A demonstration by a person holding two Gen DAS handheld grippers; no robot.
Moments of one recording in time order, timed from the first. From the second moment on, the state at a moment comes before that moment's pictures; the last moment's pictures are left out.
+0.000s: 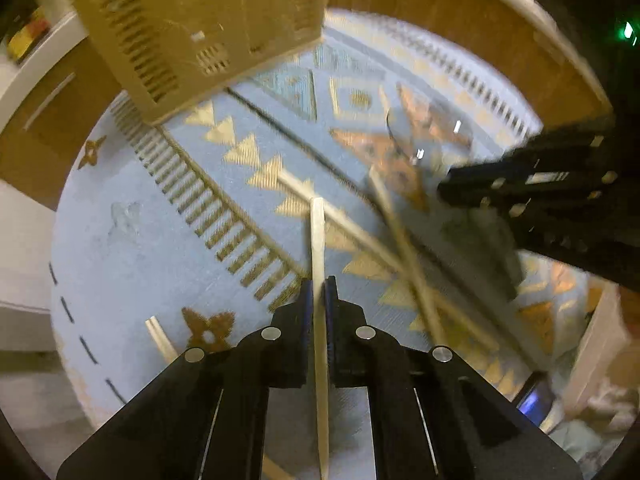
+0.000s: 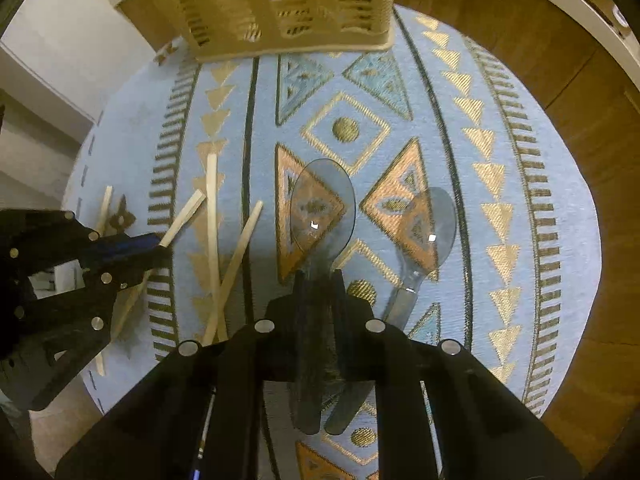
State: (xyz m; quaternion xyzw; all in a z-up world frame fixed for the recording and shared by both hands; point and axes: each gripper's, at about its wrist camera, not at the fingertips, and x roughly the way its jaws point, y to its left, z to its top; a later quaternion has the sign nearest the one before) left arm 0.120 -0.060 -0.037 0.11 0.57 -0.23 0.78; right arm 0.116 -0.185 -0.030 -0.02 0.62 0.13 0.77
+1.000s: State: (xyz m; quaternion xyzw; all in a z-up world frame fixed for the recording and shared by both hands) left arm 0.105 -0.001 0.169 -0.07 0.19 -0.23 0.95; right arm 0.111 -0.195 0.143 0.03 0.33 0.21 0.92
